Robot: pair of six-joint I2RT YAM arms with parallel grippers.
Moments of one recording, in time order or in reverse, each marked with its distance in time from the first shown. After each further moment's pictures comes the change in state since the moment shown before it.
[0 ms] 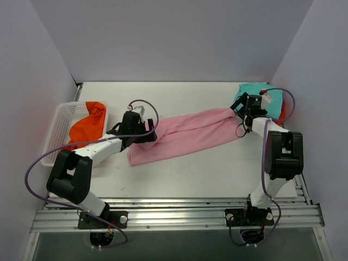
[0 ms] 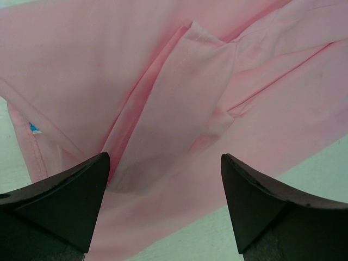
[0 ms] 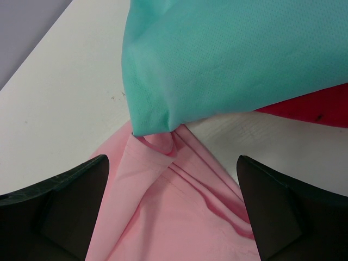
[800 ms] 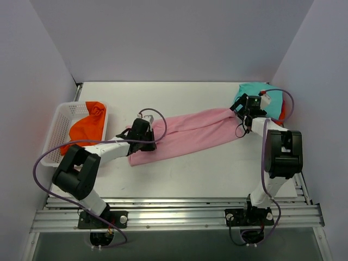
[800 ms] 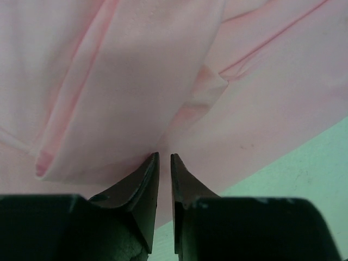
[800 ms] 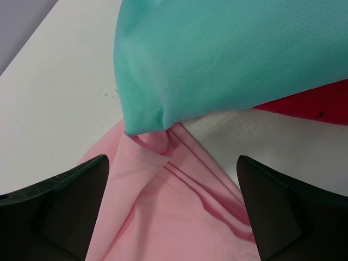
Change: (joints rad) left arm -0.080 0.054 -0.045 0.014 -0.005 -0.026; right arm 0.000 0.013 0.000 0.000 -0.002 0.000
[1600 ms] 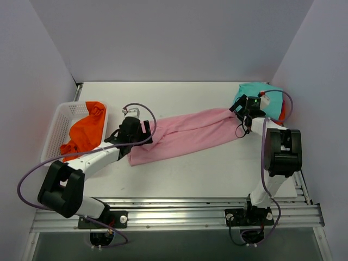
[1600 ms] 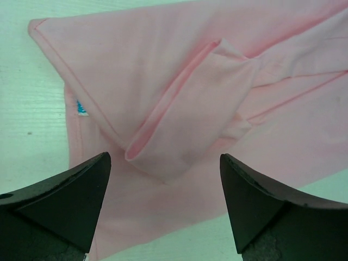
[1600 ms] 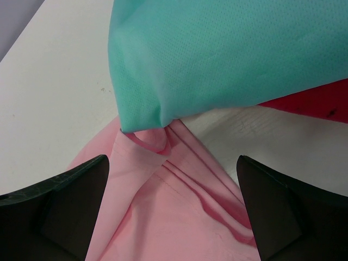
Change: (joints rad) left arm -0.004 -0.206 -0.060 0.005 -0.239 -0.017; right arm -0.006 0.027 0.000 0.006 -0.030 0.003
